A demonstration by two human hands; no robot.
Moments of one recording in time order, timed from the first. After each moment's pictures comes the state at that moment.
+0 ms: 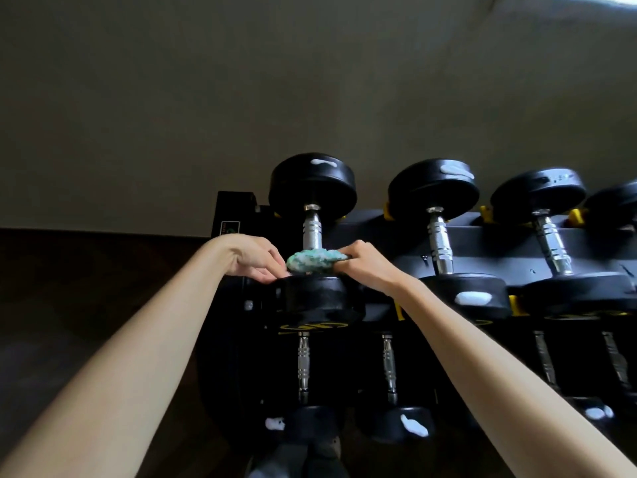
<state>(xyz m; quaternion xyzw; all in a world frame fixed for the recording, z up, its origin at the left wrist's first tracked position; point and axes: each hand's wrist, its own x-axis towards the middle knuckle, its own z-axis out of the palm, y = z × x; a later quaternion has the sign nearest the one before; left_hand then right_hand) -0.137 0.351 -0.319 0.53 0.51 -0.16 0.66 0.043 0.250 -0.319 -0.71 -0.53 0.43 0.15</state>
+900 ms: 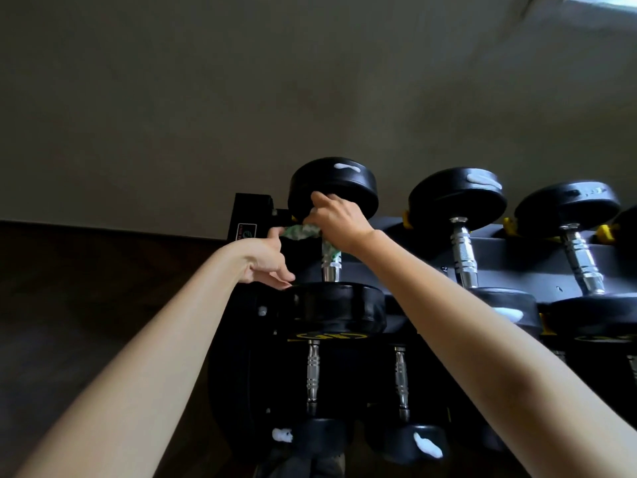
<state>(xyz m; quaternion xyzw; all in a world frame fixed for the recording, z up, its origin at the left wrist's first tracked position) -0.146 0.349 -0.317 0.49 0.55 -0.05 0.67 0.012 0.339 -0.324 -0.62 -0.78 0.06 -0.04</state>
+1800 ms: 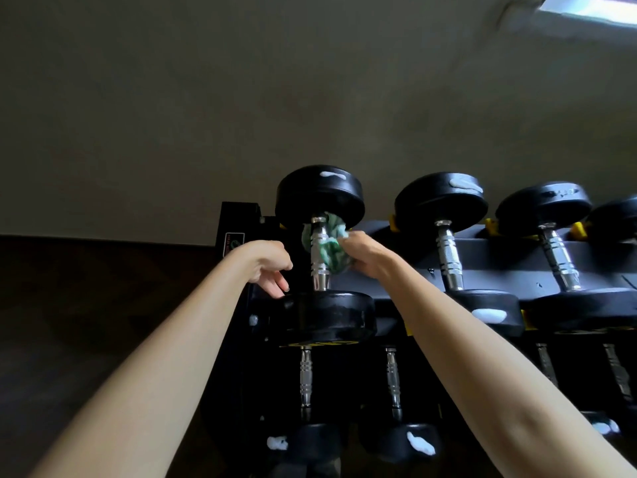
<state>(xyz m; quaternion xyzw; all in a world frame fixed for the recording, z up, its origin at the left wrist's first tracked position) -0.119 0.356 -0.319 0.58 0.57 -0.15 0.56 0.046 0.316 -0.369 -0.72 -0.25 0.56 0.32</state>
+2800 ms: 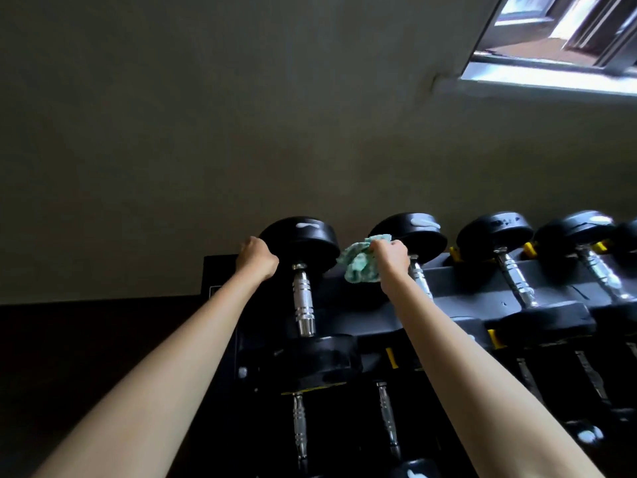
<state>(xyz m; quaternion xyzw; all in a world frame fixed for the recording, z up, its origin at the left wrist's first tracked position) -0.085 0.402 -0.301 0.68 0.64 0.03 0.35 0.094 0.308 -0.298 -0.85 -0.09 0.29 0.42</state>
